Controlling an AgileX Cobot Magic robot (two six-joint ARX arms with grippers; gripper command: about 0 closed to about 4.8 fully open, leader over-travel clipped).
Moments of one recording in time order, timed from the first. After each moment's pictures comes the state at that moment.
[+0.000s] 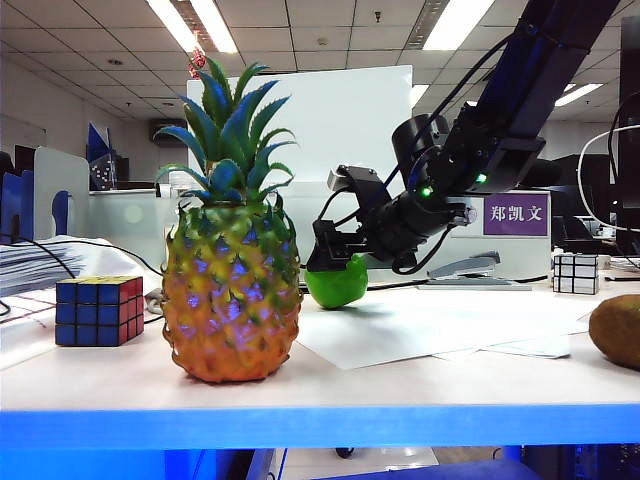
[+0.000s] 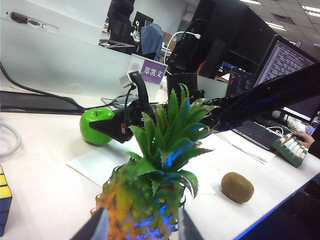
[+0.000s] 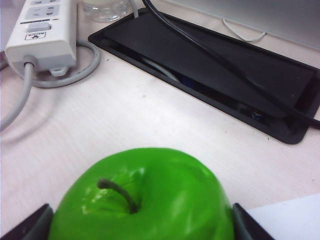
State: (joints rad) left arm -0.06 0.00 0.01 0.14 0.65 -0.40; right arm 0.38 2.23 1.45 0.34 -0.27 -0.11
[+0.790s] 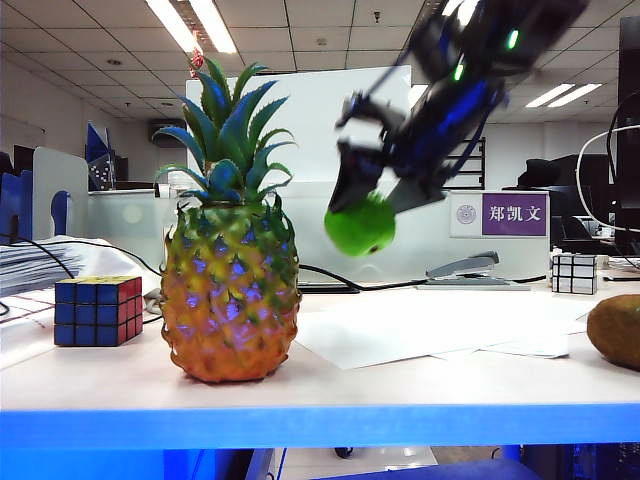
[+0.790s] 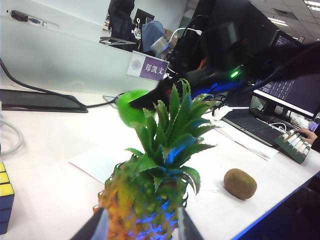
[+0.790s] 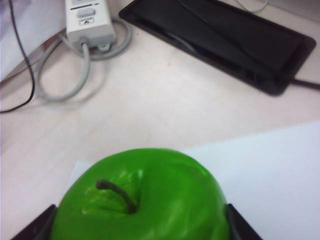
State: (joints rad) left arm -0.06 0.00 0.01 0.13 0.65 -0.38; right arm 0.38 1.89 1.44 -0.17 -0.29 -0.11
